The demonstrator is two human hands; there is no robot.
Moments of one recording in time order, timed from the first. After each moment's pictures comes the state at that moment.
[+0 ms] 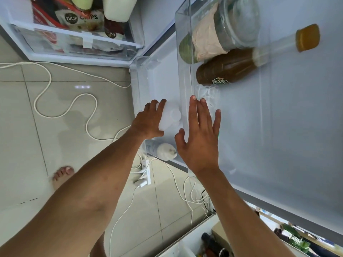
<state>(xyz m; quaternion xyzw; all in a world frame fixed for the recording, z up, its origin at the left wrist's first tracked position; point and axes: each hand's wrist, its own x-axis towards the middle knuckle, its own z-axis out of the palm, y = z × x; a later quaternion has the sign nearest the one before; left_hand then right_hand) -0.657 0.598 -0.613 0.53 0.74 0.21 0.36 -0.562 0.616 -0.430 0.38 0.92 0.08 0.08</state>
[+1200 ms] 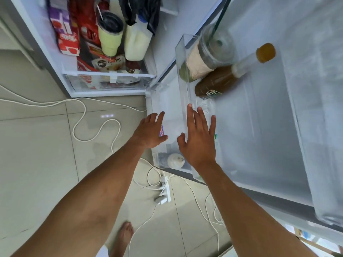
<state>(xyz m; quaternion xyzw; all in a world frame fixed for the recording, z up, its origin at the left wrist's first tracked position) -0.704 0.552 -0.565 0.53 0.75 0.19 0.34 -0.573 0.604 -0.433 0.39 0.91 0.08 0.10</state>
